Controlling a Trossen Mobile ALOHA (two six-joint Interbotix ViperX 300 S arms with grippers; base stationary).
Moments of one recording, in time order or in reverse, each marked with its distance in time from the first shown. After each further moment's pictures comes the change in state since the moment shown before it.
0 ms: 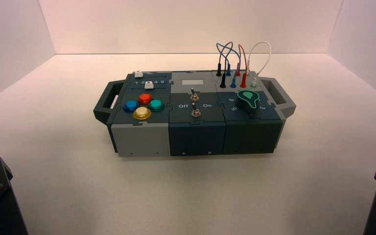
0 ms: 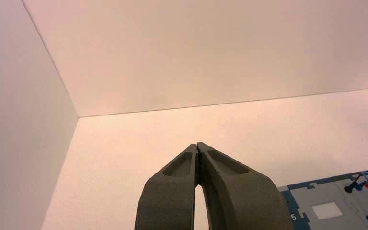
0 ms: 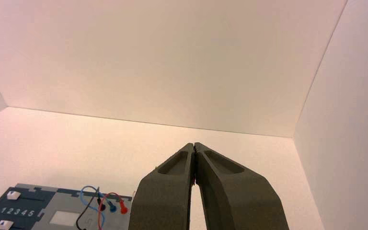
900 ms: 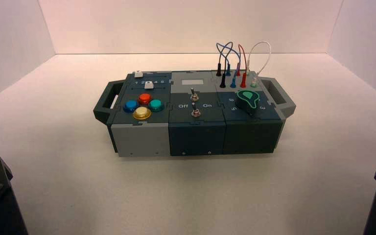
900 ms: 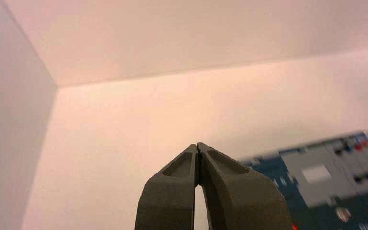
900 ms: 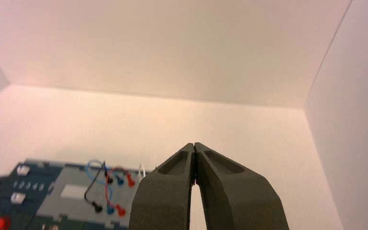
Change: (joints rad) left arm -0.091 0.086 -0.017 -0.005 0.137 0.000; right arm 0.006 0.061 -0.006 0.037 0.120 0.002
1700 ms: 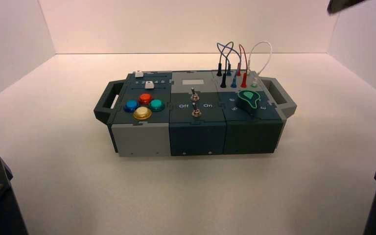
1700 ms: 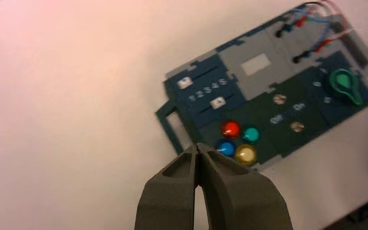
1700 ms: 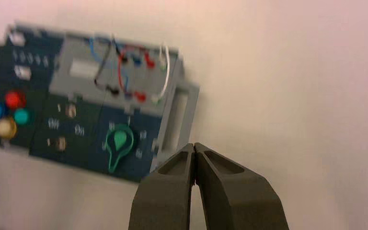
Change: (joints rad) left arm -0.250 0.132 -0.121 -0.020 0.388 0.005; right arm 0.092 0.322 -0.167 0.031 0.471 0.000
